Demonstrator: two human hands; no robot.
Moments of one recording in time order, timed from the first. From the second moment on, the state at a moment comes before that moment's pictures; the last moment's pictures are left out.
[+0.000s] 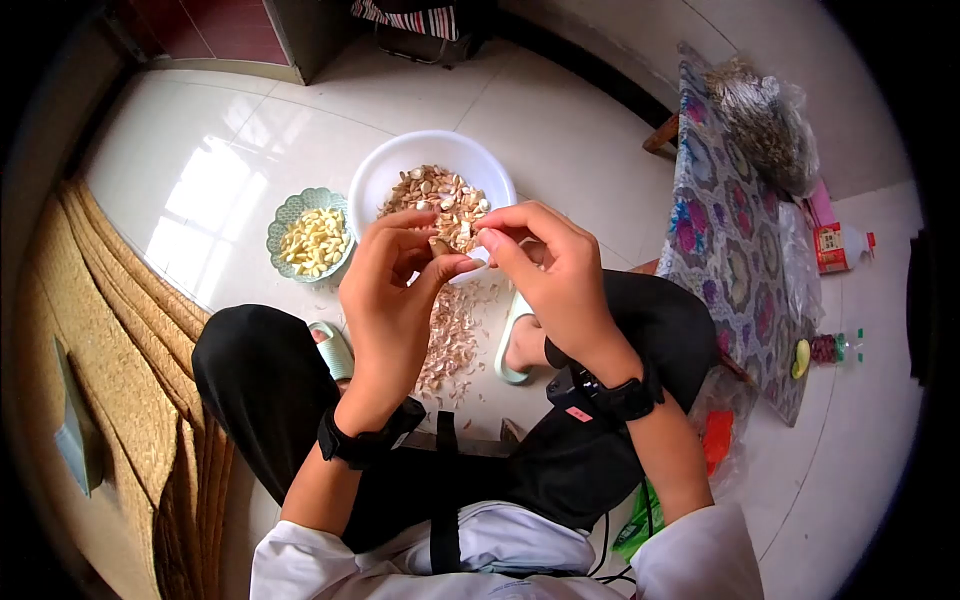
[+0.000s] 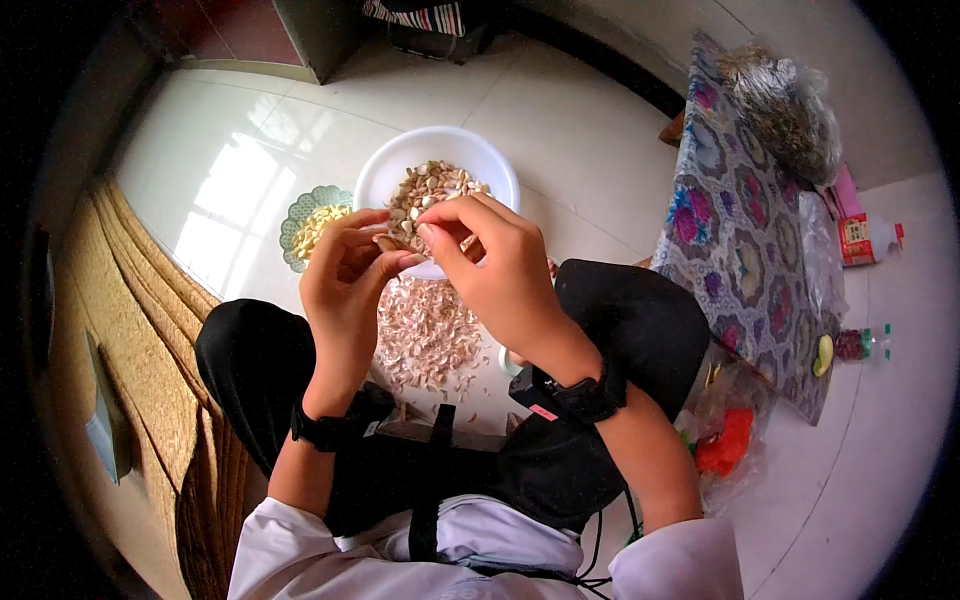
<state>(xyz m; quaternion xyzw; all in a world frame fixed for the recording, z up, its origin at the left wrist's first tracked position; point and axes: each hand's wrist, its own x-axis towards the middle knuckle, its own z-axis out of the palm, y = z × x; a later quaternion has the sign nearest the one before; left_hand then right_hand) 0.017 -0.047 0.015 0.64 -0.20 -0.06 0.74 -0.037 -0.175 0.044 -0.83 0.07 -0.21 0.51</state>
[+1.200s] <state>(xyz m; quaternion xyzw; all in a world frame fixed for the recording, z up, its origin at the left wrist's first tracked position) 0.015 -0.045 0.012 0.70 -0.32 0.03 0.63 -0.040 -0.172 0.045 -0.84 -0.01 -0.22 0.49</state>
